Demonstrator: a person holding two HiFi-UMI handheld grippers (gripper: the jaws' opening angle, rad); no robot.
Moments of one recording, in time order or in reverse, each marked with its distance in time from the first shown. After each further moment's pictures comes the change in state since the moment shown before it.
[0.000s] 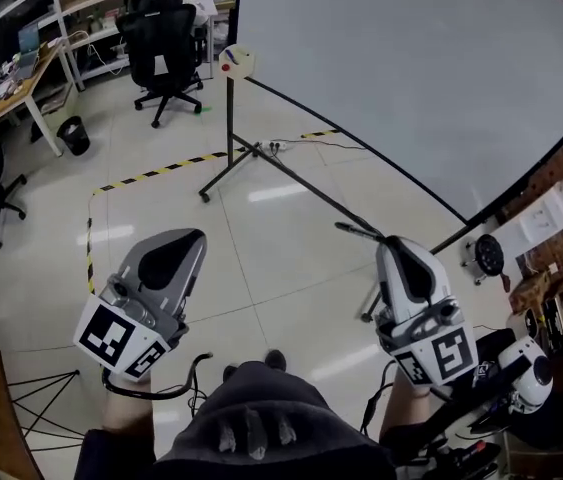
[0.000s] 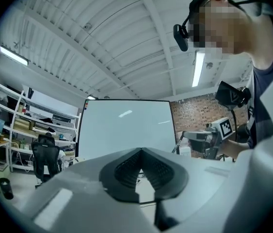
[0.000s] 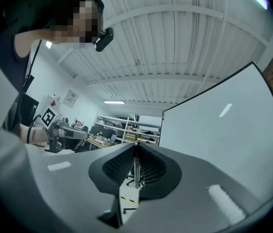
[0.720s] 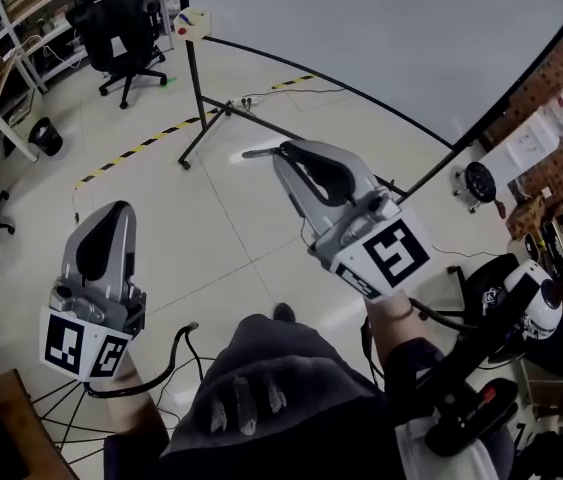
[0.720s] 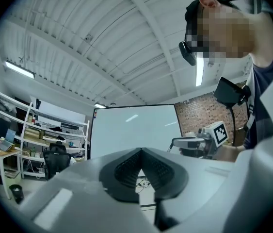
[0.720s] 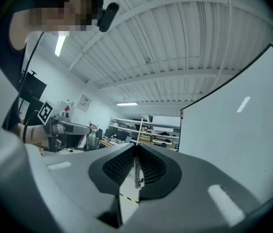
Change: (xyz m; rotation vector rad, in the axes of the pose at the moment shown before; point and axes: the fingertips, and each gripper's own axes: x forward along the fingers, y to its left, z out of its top) left arm -0.063 0.024 0.022 0.028 -0.049 0.101; right arm 0.077 0.081 0.000 -0.001 -0.015 0.187
